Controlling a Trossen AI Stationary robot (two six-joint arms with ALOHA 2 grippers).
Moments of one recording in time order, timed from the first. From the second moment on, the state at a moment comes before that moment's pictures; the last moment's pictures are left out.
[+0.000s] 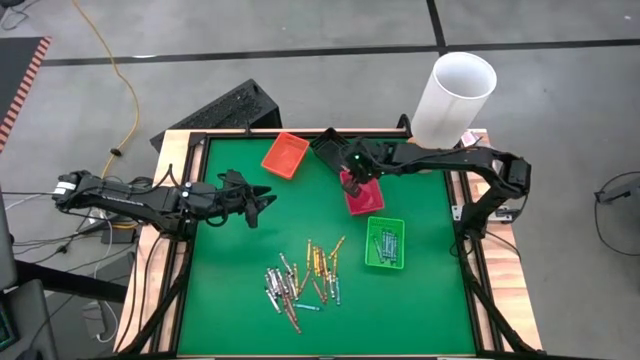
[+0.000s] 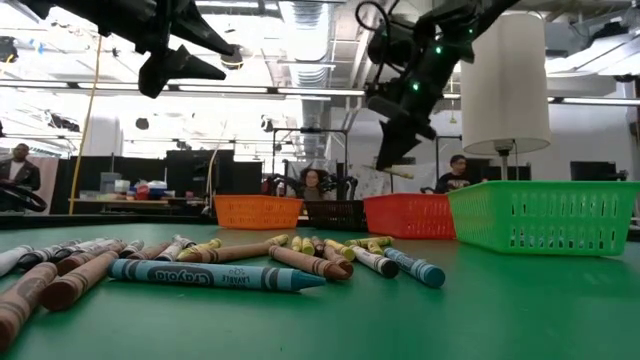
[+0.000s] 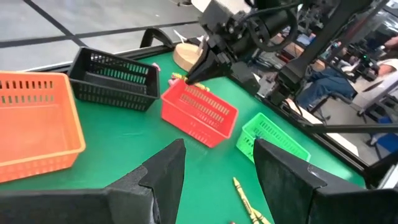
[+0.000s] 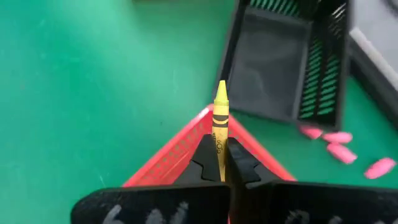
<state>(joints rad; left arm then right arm) -0.09 0.81 0.54 0.07 -0.48 -0.59 -0.37 1.56 1.13 -0.50 0.11 0.18</state>
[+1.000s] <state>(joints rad) -0.09 0.81 0.54 0.06 -0.48 -0.61 -0.36 1.56 1.05 -0.52 0.07 0.27</state>
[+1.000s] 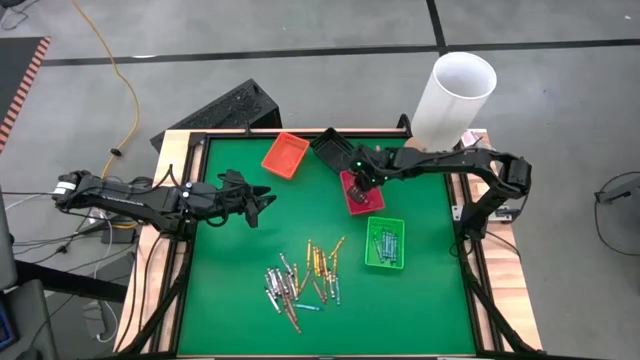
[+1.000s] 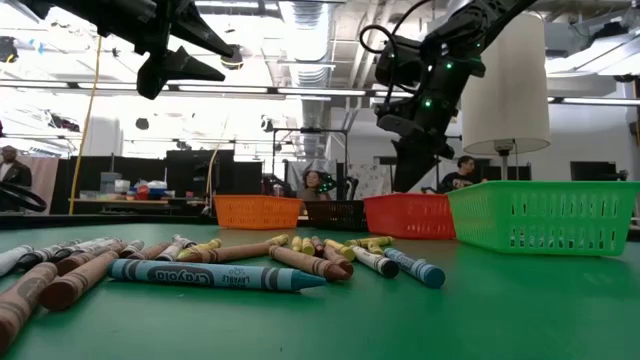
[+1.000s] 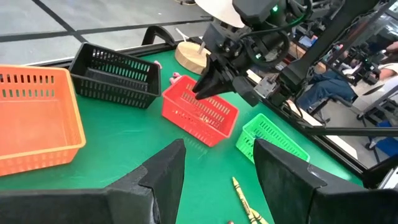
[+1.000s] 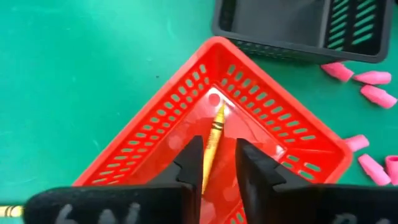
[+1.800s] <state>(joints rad) -0.11 0.67 0.54 0.07 -0.55 -0.41 -0.23 1.21 1.05 -0.40 0.08 0.21</state>
